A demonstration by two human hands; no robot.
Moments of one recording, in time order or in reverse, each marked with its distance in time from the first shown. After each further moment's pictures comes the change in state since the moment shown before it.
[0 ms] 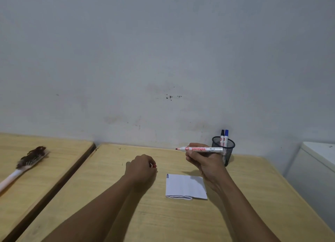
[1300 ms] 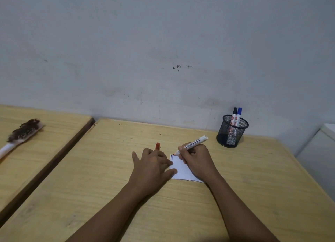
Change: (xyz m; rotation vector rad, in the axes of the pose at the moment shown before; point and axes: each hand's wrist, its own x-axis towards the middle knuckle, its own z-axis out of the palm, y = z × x) left_hand -0.062 0.008 0.033 0.121 0.024 0.216; right_hand 0.014 0.083 -0.004 -0.840 -0.070 0.022
